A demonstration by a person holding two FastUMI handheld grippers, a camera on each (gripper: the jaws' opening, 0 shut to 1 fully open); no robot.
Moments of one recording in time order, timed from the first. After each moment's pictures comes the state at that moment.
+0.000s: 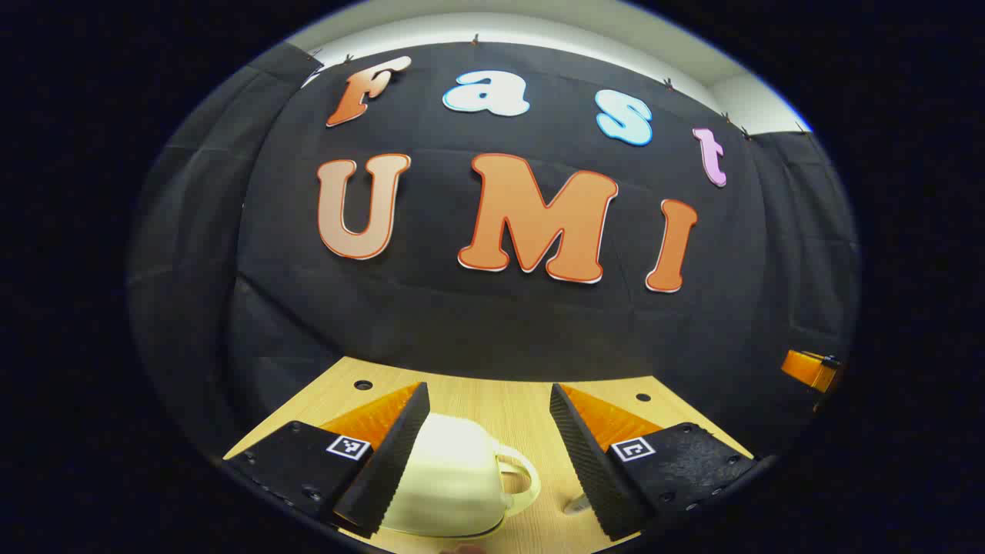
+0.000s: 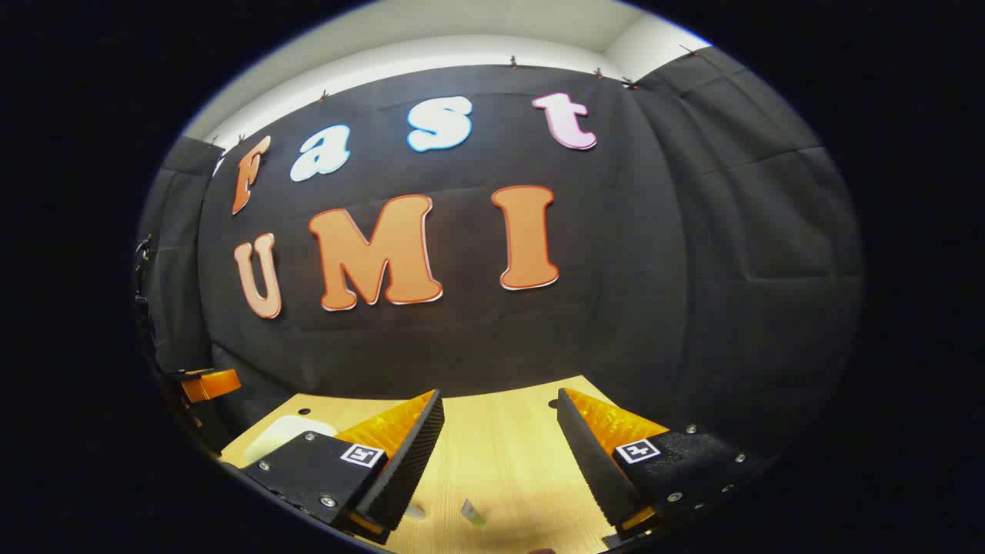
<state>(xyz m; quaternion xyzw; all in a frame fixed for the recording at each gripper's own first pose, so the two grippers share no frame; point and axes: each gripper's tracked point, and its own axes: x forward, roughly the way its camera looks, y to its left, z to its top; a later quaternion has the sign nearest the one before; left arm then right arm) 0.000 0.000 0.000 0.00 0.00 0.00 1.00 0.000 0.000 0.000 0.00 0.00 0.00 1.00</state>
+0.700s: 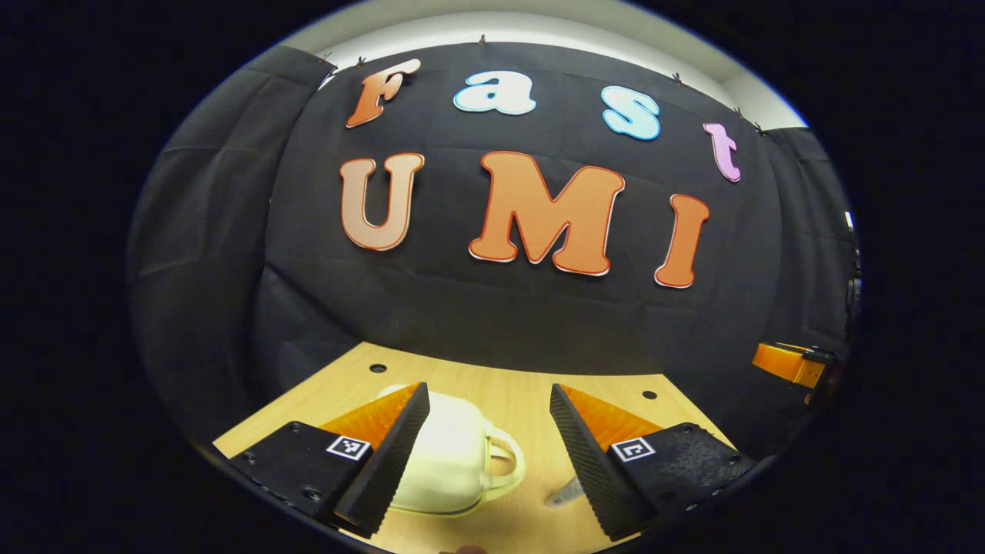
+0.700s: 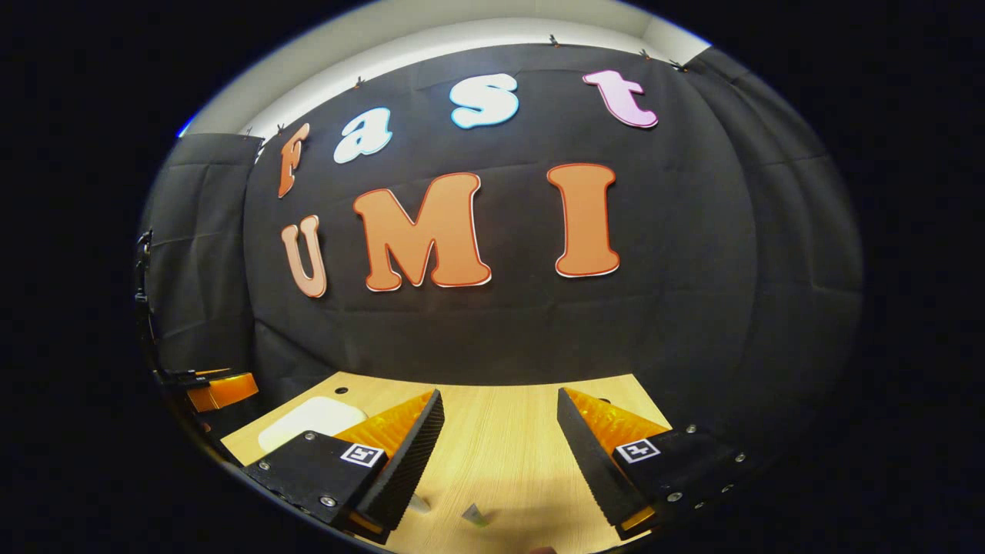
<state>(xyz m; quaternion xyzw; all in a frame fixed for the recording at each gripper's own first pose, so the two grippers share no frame) -0.032 -0.052 -0.030 -0.01 0.03 0.05 1.00 0.040 0.007 0.002 -0.02 0.04 0.13 0.99</state>
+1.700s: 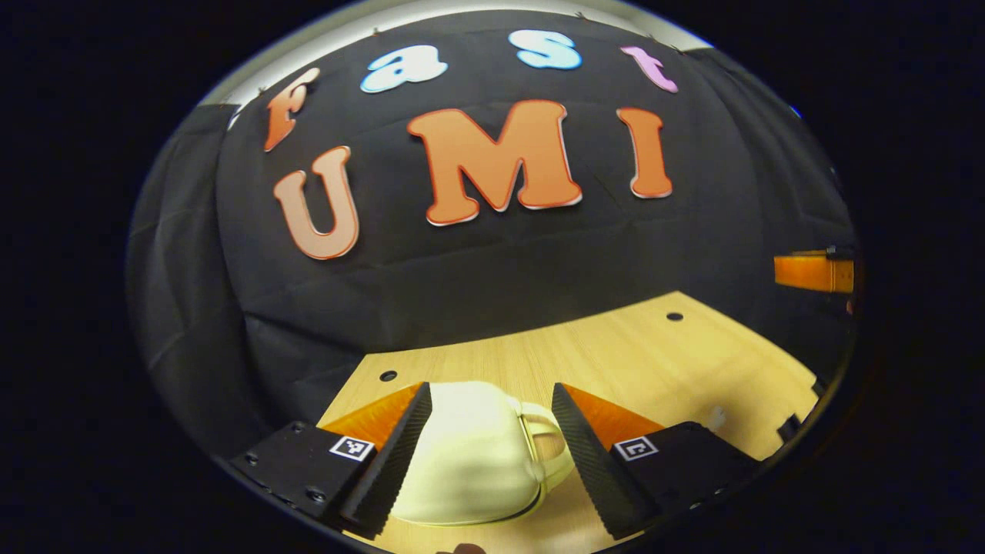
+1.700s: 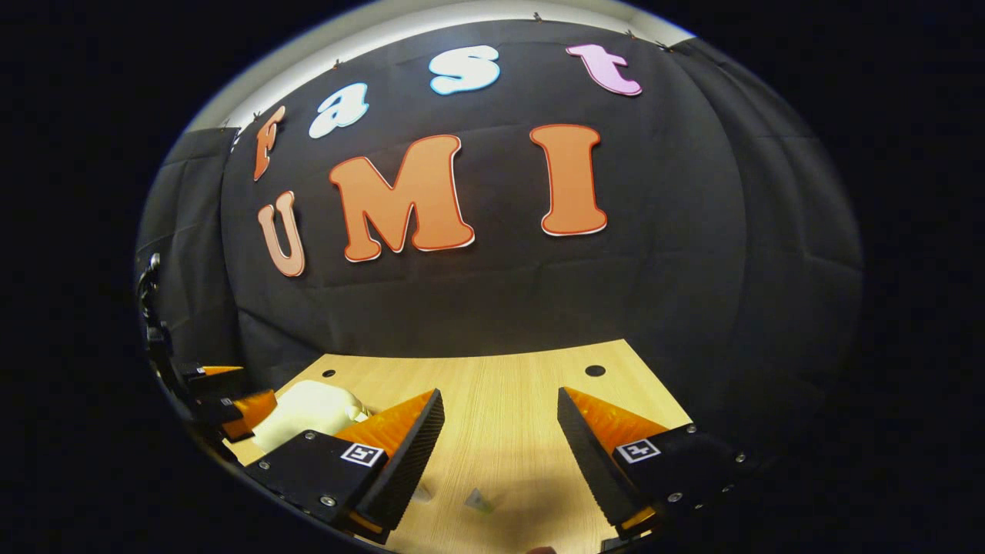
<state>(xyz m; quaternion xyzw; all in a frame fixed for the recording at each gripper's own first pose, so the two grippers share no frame) 0.029 -0.043 -0.092 0.20 0.11 0.00 0.97 0.046 0.002 -0.049 0.00 0.10 0.07 0.99</state>
